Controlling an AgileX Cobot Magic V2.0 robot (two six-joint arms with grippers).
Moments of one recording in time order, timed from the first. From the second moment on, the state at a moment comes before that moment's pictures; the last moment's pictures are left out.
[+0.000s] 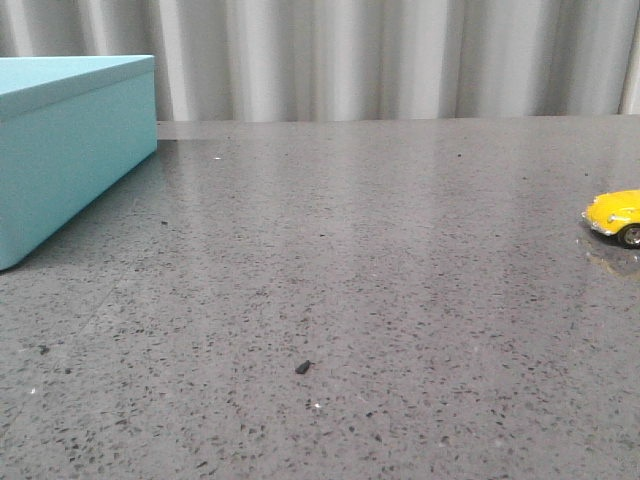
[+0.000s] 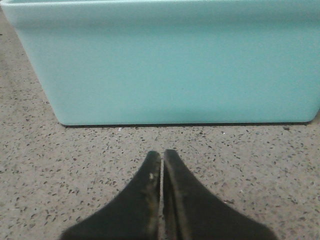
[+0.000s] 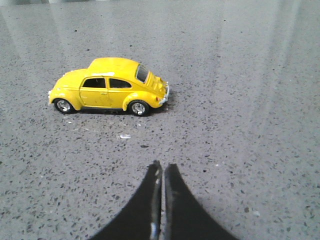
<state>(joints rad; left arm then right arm) 0.01 0.00 0.00 -0.01 0.33 -0.03 -0.13 -0.01 0.01 0.06 0.33 -0.04</state>
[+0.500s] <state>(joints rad) 0.01 0.00 0.00 -0.01 0.32 -0.03 -0.13 -0.01 0.01 0.06 0.33 -0.04</state>
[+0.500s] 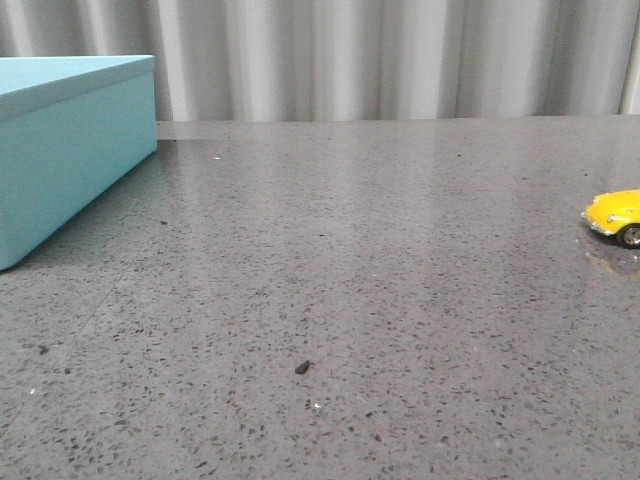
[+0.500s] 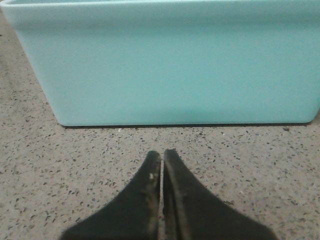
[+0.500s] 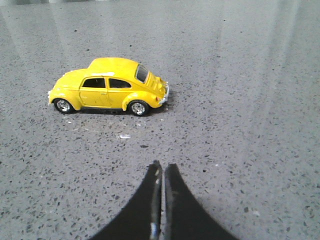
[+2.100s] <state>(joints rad) 0.01 0.00 0.00 -0.21 0.09 -0.03 -0.13 0.00 -0.04 0.06 0.14 -0.04</state>
